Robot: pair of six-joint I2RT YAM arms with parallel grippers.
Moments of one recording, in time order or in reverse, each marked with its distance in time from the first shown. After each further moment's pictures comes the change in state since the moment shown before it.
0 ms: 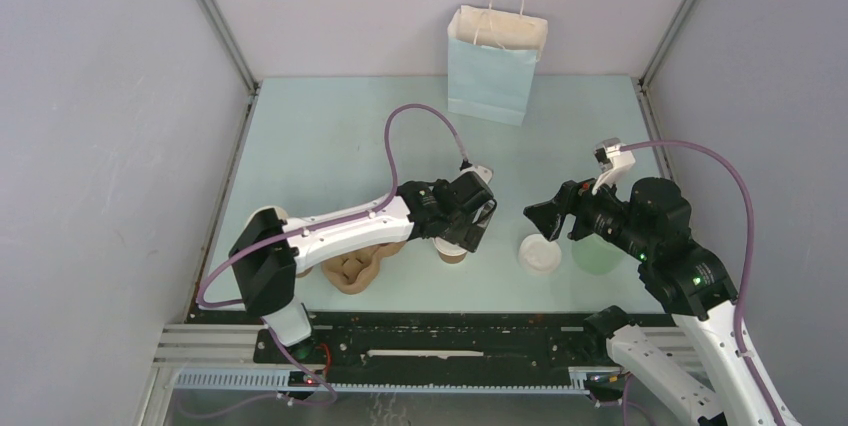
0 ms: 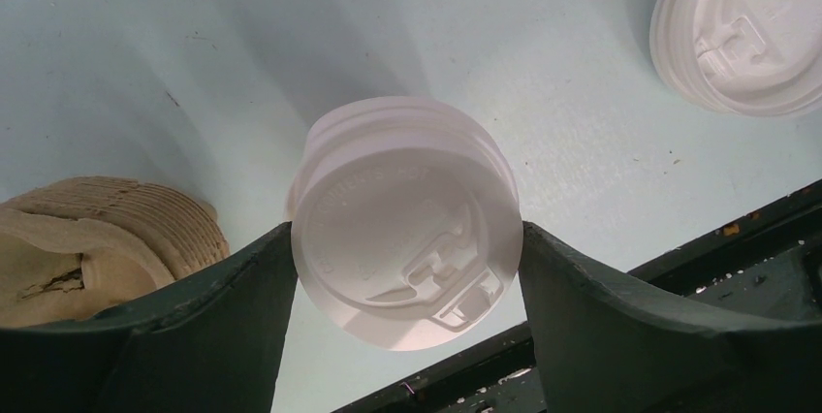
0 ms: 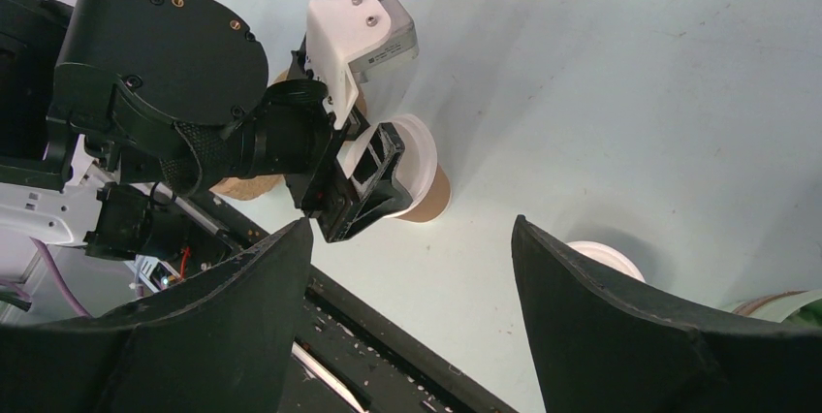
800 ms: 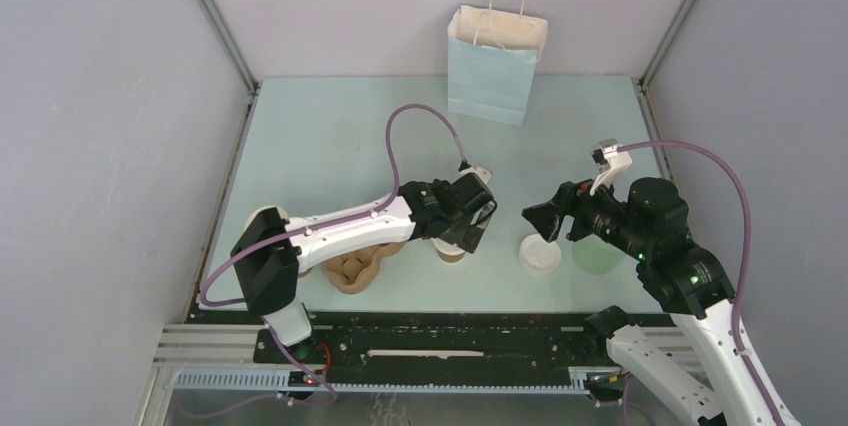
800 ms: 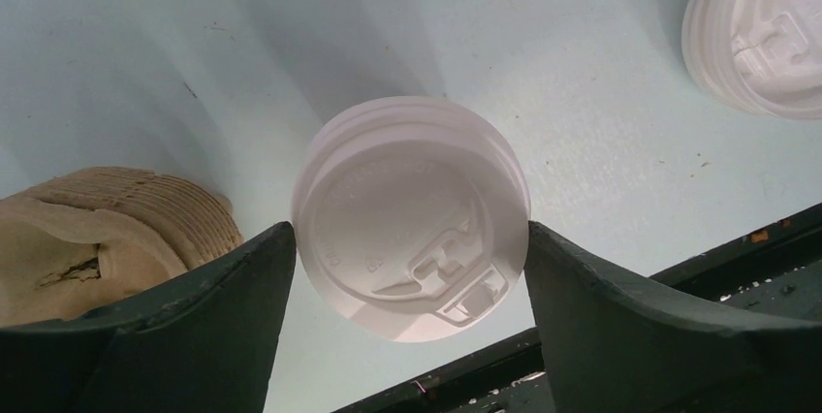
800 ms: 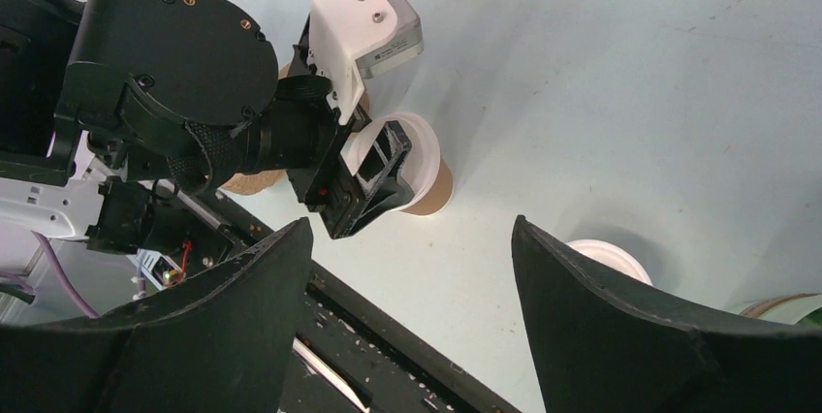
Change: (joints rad) left arm 0.000 0.010 0.000 -0.018 -0.026 -0.001; right arm 0.000 0.000 -0.014 0.007 -0.012 0.000
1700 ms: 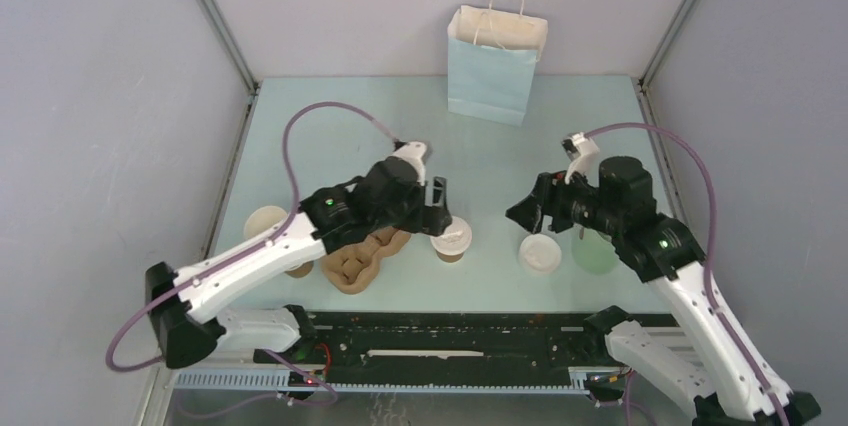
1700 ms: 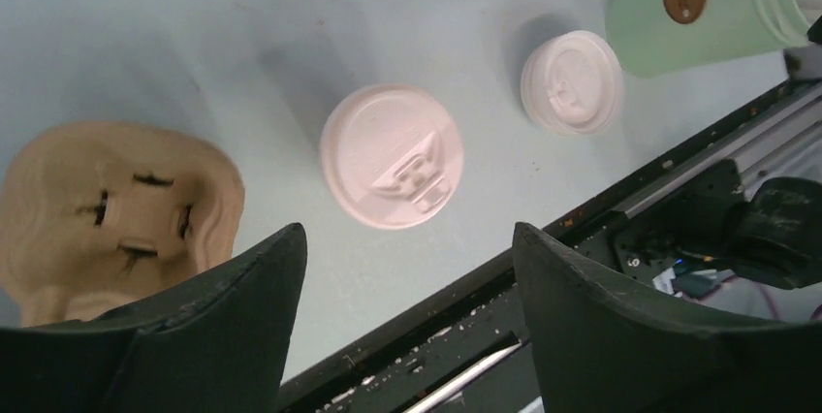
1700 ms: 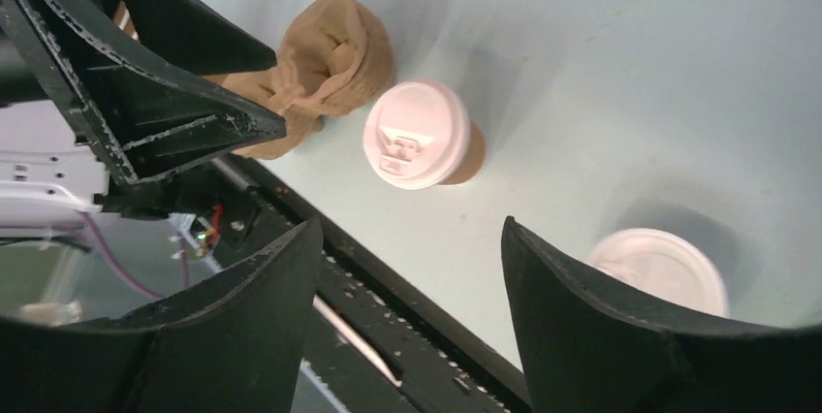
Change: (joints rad) left arm 0.092 -0.422 -0.150 0.071 0.131 -0.101; right arm 0.001 0.126 -0.011 0.017 -0.078 0.026
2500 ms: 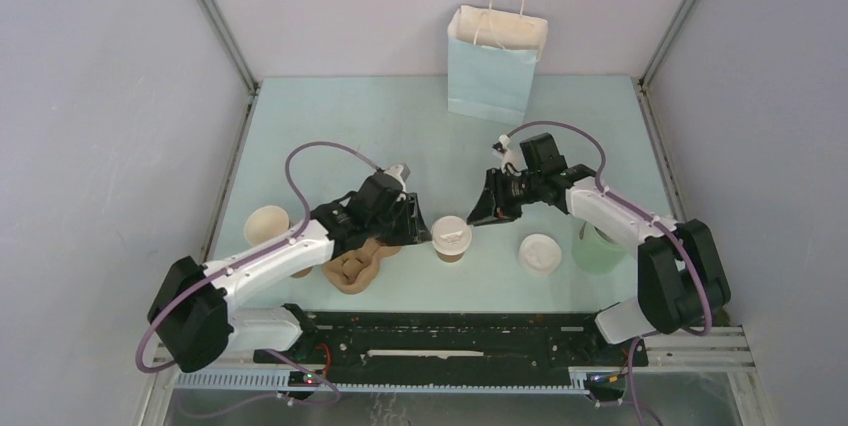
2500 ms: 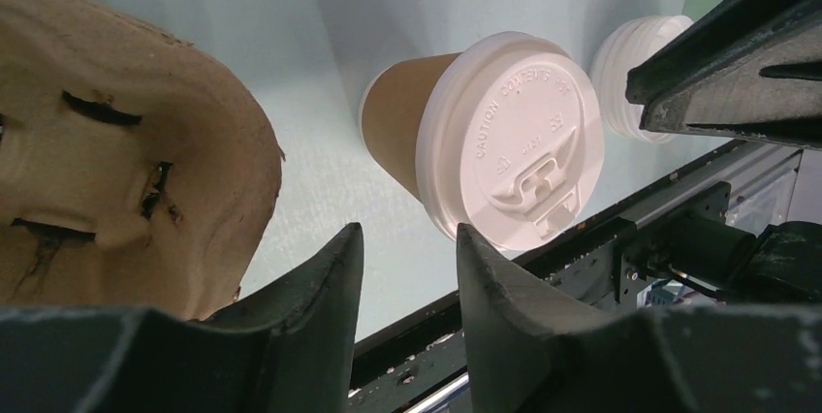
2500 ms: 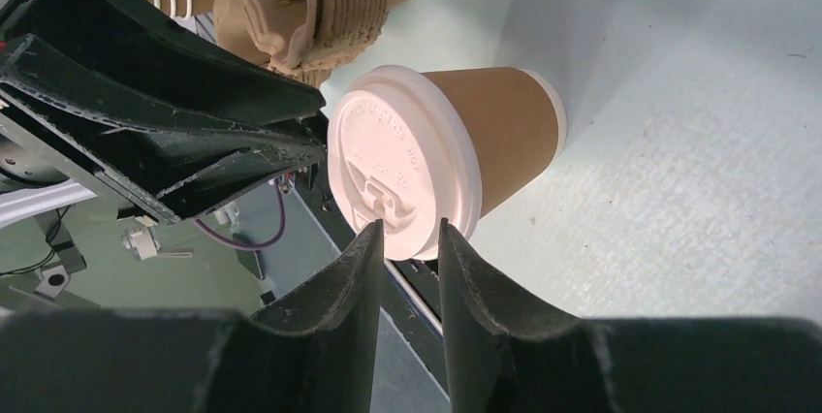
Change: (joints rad) left arm 0.217 -0.033 -0.395 0.270 0.249 -0.188; right arm -0.014 0.698 -0.032 0.297 -0.404 0.159
